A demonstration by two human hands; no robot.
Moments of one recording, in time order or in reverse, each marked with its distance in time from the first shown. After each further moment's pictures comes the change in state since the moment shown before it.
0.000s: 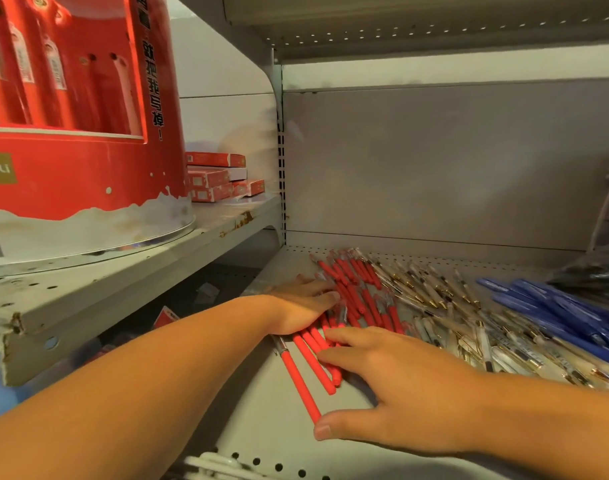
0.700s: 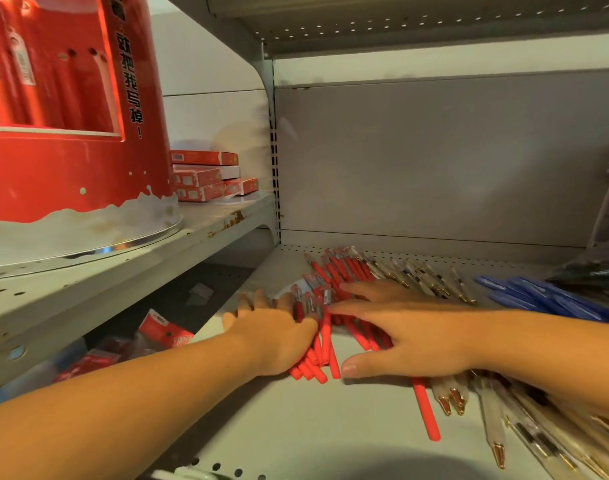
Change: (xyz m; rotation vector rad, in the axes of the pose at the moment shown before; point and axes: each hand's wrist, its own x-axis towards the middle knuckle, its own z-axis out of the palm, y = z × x) left_hand -0.030 -0.001 0.025 0.169 0.137 -0.304; right_hand 0.019 0.064 -0.019 -0.058 -0.099 0.073
